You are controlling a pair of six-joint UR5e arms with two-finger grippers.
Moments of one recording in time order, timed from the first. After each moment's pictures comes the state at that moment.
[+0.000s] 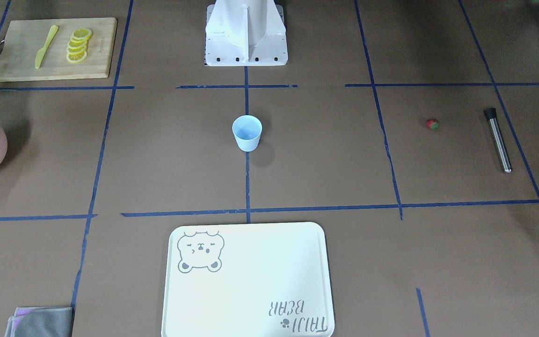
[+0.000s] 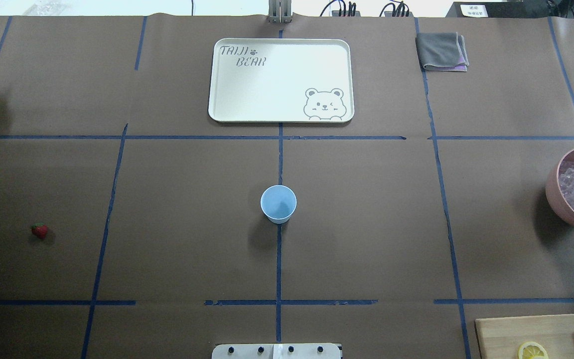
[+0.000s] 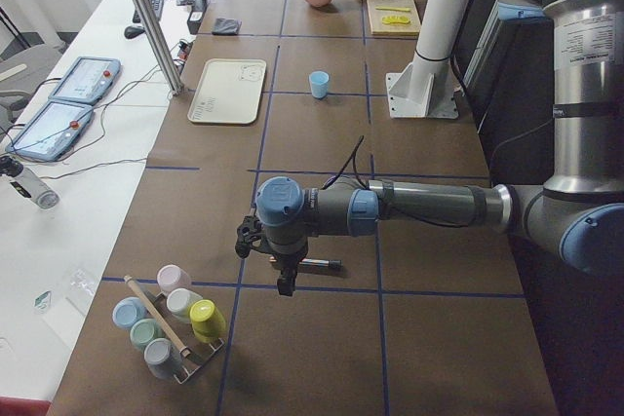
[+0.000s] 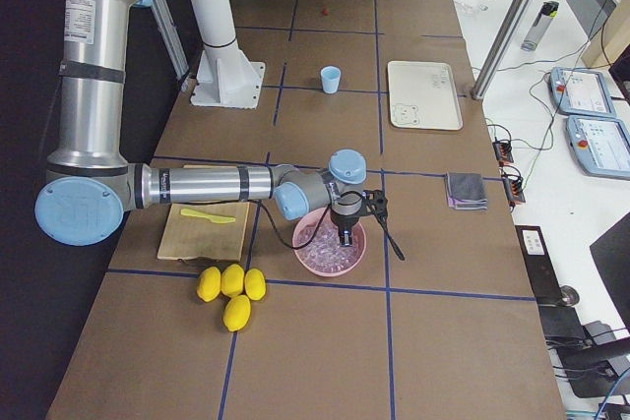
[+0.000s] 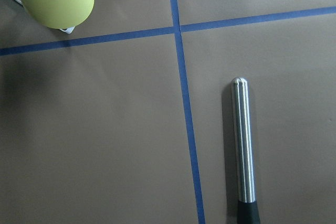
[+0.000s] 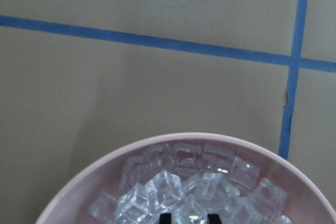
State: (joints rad) left arm -1.57 -1.45 -1.73 -1.51 -2.38 0.15; right arm 1.20 -1.69 1.68 -1.21 2.21 0.39
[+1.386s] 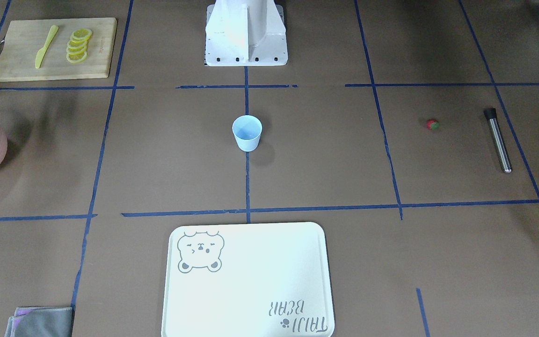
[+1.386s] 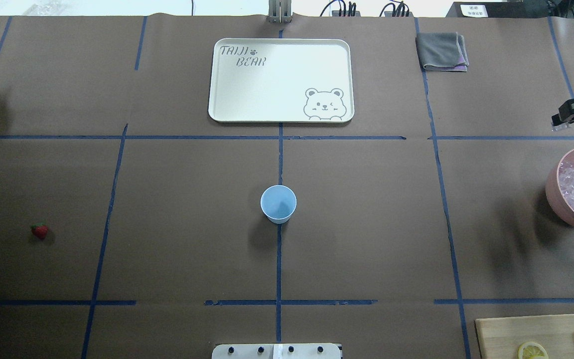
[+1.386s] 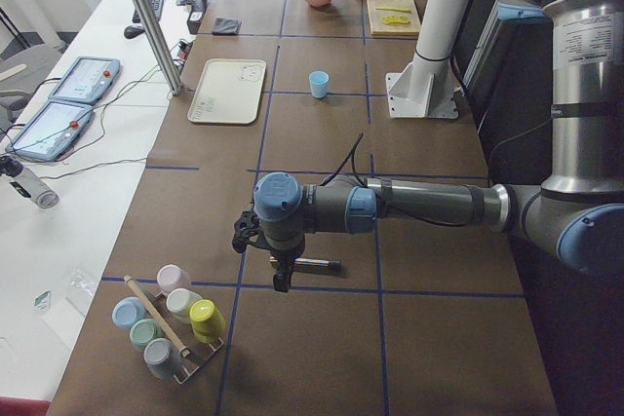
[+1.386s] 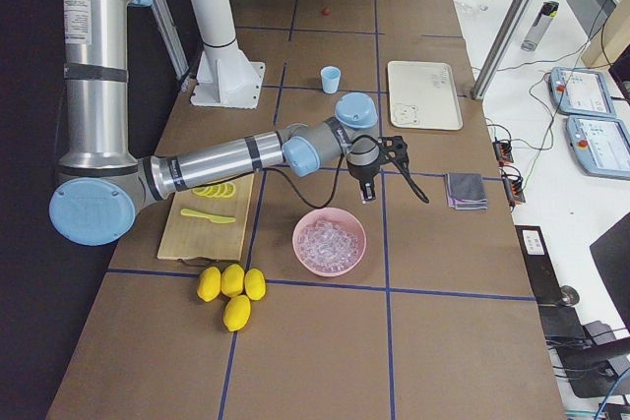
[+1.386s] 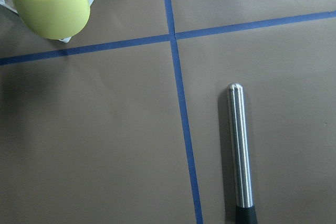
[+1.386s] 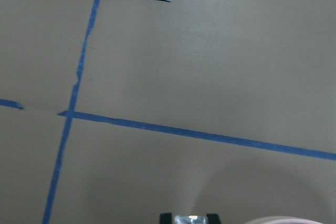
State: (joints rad) left arm -1.57 -1.46 -1.74 -1.52 -2.38 0.15; right arm 1.18 -1.51 1.89 -1.35 2.22 0.51
